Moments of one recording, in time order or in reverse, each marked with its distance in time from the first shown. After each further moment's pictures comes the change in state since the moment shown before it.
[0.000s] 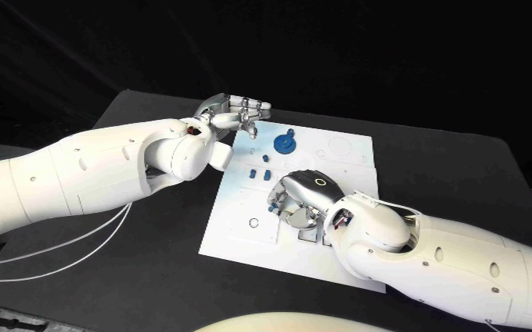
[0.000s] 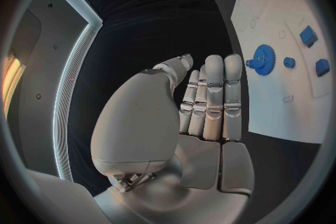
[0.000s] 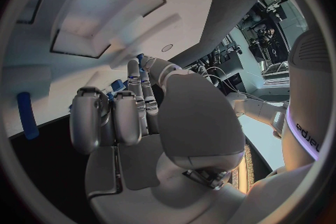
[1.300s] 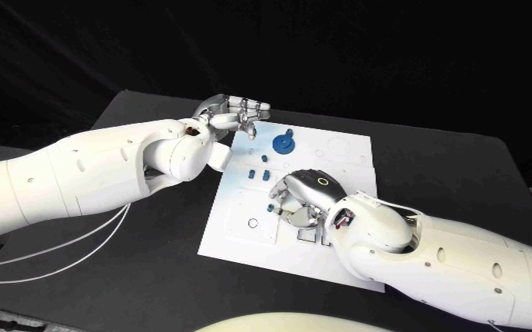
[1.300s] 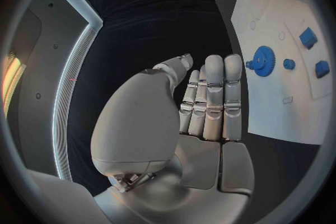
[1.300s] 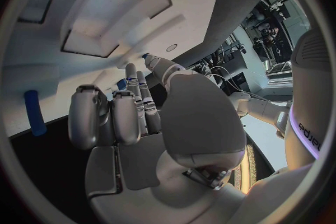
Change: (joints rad) left arm 0.000 -0.001 0.000 0.001 0.000 0.008 -0.003; left_hand 0.000 0.000 -0.003 0.003 0.000 0.000 0.000 0.000 -0.001 -0.007 0.000 0.000 -0.001 0.000 0.000 0.000 -0.001 0.000 0.000 0.000 0.000 -0.001; right arm 0.001 -0.024 0.000 0.022 0.000 -0.014 -0.042; right_hand -0.070 -0.041 -0.049 0.009 0.002 -0.122 0.033 -0.019 -0.028 -0.091 0.034 -0.004 -0.025 -0.002 0.013 0.000 -0.020 0.000 -0.011 0.018 -0.040 0.000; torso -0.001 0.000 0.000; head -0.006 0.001
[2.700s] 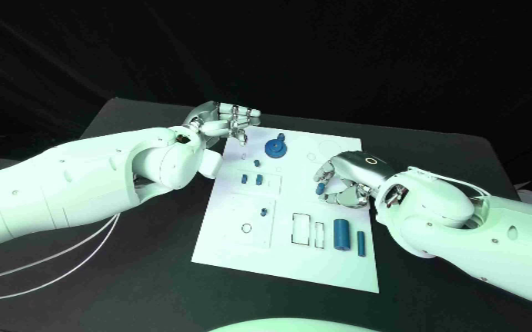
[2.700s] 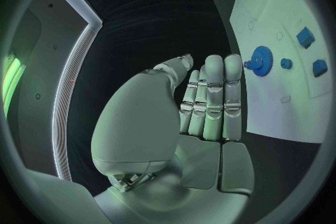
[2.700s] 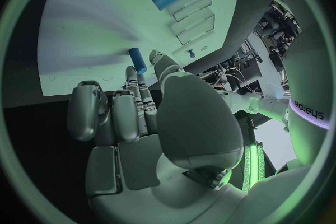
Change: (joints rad) left arm -0.001 -0.008 -0.009 0.000 0.000 0.004 0.001; left_hand 0.004 0.004 -0.003 -0.003 0.000 0.000 0.000 0.000 0.000 0.000 0.000 0.004 0.000 0.000 0.000 0.000 -0.001 0.000 0.000 0.000 0.000 0.000; right arm 0.103 -0.219 0.017 0.031 0.035 0.119 0.043; right_hand 0.058 0.049 -0.265 0.030 0.063 -0.024 -0.031 0.000 -0.016 -0.083 -0.009 0.082 -0.014 0.004 0.004 -0.026 -0.044 0.000 -0.019 0.001 -0.061 0.000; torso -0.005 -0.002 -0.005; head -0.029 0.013
